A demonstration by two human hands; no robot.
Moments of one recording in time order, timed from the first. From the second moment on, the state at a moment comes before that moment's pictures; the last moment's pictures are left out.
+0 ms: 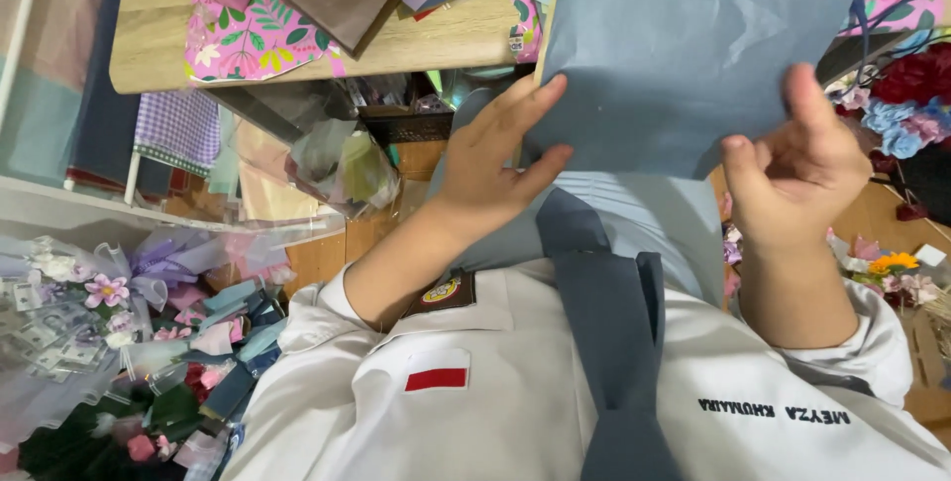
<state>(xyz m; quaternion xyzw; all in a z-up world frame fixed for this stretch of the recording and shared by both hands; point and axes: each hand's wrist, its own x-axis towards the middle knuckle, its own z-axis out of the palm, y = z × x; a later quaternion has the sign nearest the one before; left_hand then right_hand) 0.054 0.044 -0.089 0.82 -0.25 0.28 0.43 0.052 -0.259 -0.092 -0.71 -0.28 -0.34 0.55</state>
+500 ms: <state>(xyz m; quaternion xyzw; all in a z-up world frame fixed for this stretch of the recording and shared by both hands) 0.052 0.055 -0.077 0.84 -0.30 0.06 0.45 0.059 -0.246 -0.087 -0.68 -0.16 -0.21 0.68</state>
